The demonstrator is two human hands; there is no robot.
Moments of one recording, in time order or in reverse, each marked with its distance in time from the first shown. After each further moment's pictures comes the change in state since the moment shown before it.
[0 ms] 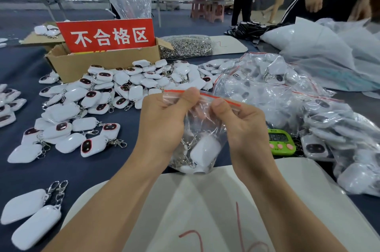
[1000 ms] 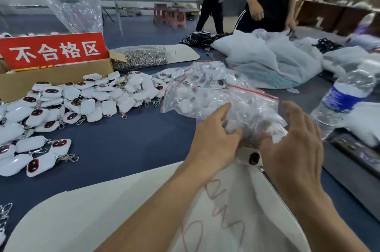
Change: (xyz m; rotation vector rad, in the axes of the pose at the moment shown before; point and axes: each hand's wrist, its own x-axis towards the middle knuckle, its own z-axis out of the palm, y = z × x) left_hand -0.047 -0.021 0.151 0.454 -0.450 0.025; right_hand -0.067 -0.071 -0.150 -1.325 0.641 -0.119
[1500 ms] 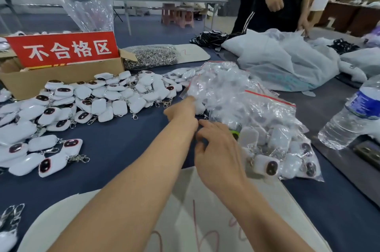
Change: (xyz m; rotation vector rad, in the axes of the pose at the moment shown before) left_hand 0.118 -0.061 -0.046 -0.835 0.566 -0.728; right_hand -0.038 -0.083 0.092 0.310 -0.310 -0.289
